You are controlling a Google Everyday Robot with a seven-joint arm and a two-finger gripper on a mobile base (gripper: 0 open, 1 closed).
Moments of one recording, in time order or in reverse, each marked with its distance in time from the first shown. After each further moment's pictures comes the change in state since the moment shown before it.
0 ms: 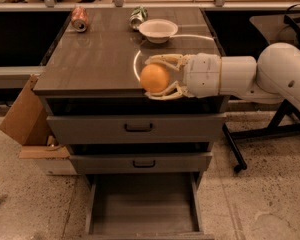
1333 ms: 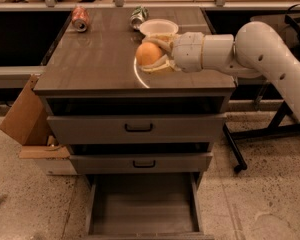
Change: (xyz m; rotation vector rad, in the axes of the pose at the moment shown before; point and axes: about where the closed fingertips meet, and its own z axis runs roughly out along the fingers) arm 0.064 -0.069 0.036 0.055 0.088 0.186
